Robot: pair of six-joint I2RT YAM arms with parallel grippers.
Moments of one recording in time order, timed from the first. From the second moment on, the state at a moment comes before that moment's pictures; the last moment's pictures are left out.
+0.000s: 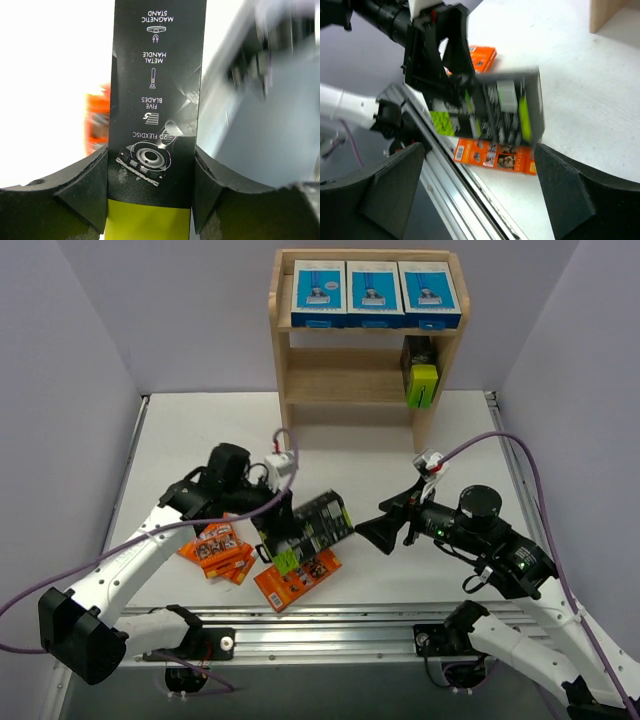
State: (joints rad) left arm -0.61 1.20 1.09 -0.69 0.66 -0.02; right arm 0.66 0.71 0.91 -0.44 -0.35 0.34
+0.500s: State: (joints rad) left arm -0.28 1.02 0.62 0.63 0.50 -1.16; right arm 0.73 0.63 0.62 -0.06 0.02 0.73
